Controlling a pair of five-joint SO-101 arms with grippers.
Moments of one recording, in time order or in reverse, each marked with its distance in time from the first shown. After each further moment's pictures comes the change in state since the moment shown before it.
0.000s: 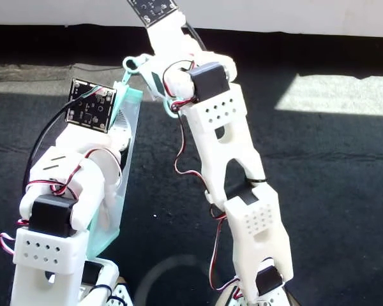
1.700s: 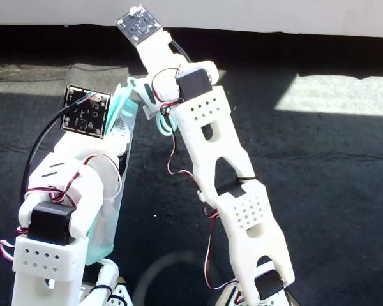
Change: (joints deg) left arm -0.4 -4.8 1.2 0.2 2.2; right arm -0.4 16.0 -1.1 2.9 2.3
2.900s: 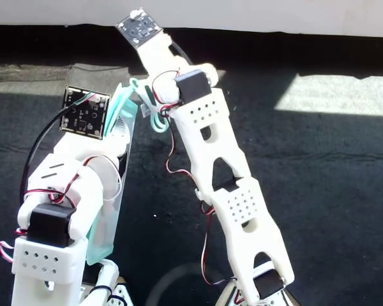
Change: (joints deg) left arm 0.0 -0.1 0.0 0.1 1.1; right arm 0.0 5.5 -12.8 5.1 0.0
